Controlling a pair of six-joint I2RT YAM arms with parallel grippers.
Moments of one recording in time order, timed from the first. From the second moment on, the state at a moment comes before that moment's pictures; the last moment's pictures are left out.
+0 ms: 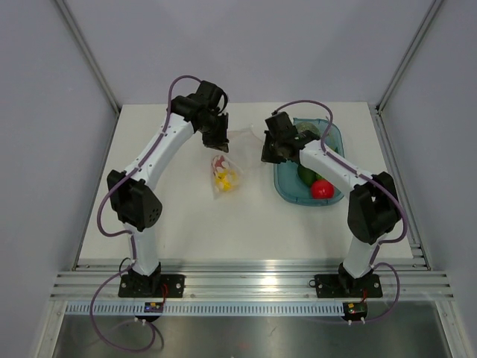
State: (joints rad) left arm -0.47 1.94 2.03 -1.14 0.16 -0.41; right arm 0.56 1.80 1.48 -0.54 0.08 0.62
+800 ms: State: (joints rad) left arm -0.49 1.93 2.00 -1.10 0.24 -0.40; right arm 0.51 1.80 1.44 -0.48 -0.02 0.64
